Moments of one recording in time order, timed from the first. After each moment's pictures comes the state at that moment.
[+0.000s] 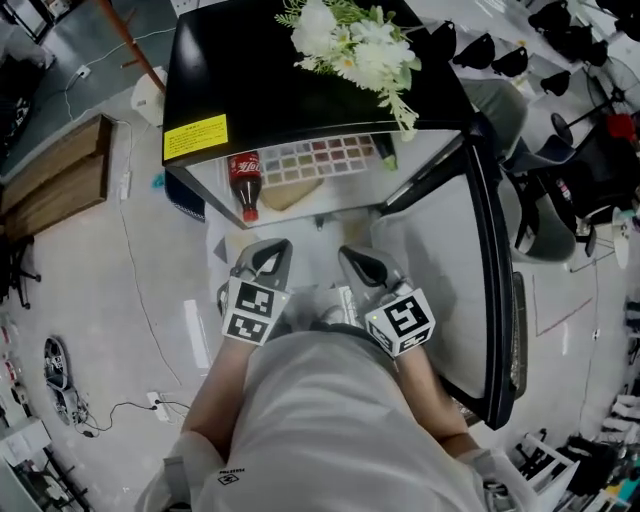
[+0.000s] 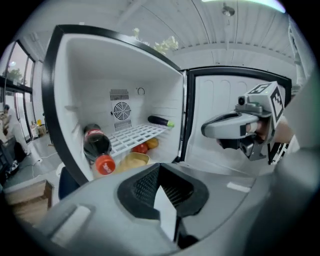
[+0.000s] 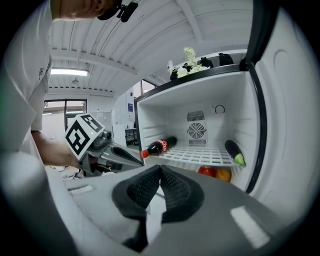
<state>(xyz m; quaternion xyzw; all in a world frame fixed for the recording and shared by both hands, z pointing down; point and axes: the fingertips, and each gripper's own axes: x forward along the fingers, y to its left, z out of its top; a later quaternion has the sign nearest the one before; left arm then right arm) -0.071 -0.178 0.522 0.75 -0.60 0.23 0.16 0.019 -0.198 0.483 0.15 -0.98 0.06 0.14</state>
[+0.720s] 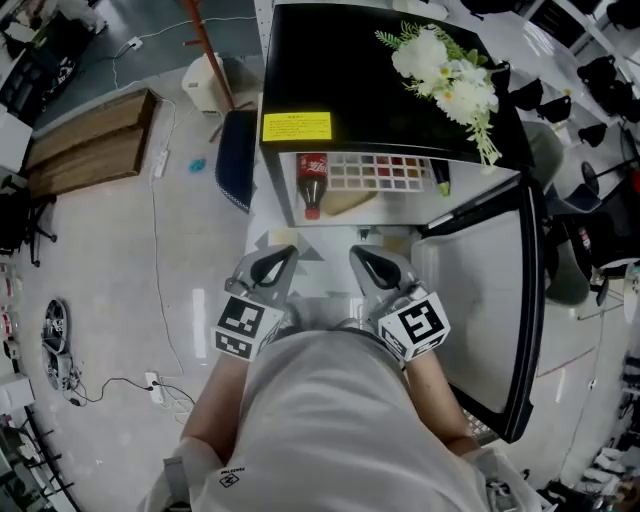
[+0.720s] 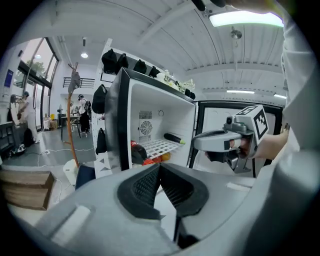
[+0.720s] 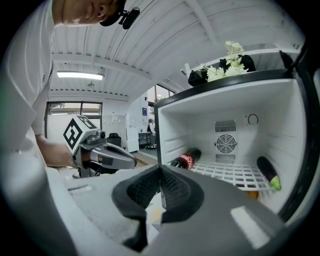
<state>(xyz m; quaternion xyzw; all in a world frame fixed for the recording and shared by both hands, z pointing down) -0.140 -0.111 0.465 0.73 -0.66 0.13 0.15 -0.060 -0.159 0.445 0.07 -0.99 0.03 0.11</state>
